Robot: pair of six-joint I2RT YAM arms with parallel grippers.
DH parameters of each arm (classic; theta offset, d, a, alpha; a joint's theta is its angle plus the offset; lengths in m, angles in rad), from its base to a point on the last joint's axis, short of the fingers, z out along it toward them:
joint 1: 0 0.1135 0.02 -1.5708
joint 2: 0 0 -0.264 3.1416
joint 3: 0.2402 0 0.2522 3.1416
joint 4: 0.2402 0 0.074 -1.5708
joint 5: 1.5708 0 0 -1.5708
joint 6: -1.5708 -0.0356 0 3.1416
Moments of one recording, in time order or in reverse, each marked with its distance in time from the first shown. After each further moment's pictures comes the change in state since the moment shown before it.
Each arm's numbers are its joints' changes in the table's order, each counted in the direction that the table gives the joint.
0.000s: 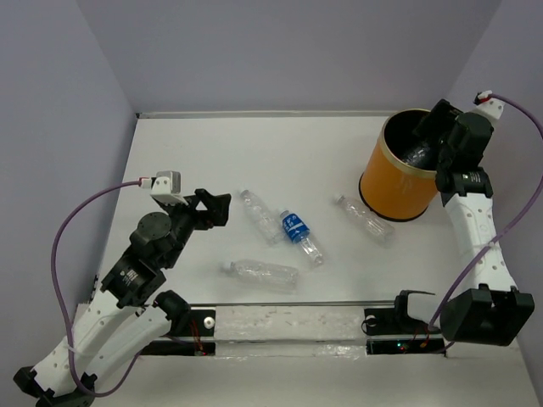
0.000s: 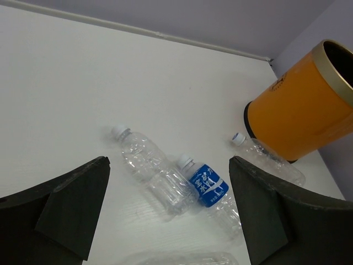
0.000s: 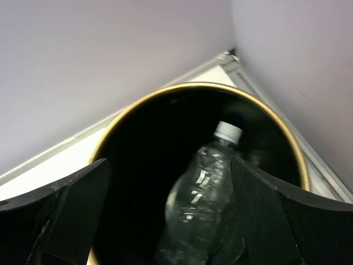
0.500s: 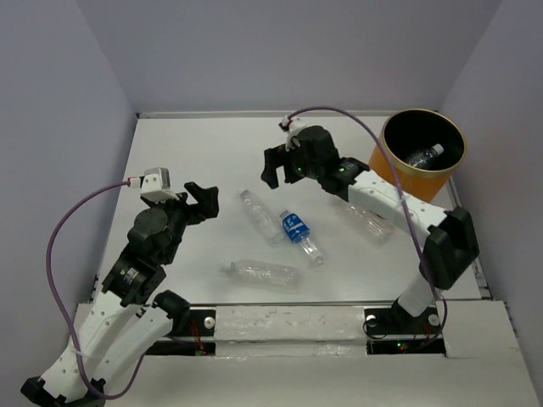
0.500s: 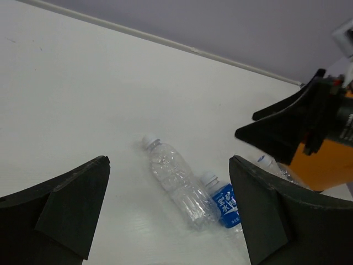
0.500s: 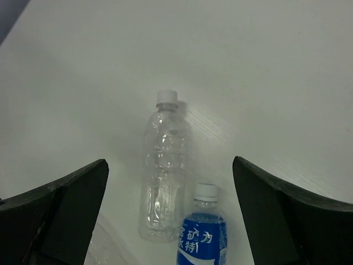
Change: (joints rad) left arm 0.121 0.007 -0.003 0.000 -0.031 0.003; right arm 0.777 0.359 0.187 0.043 -0.313 0.103
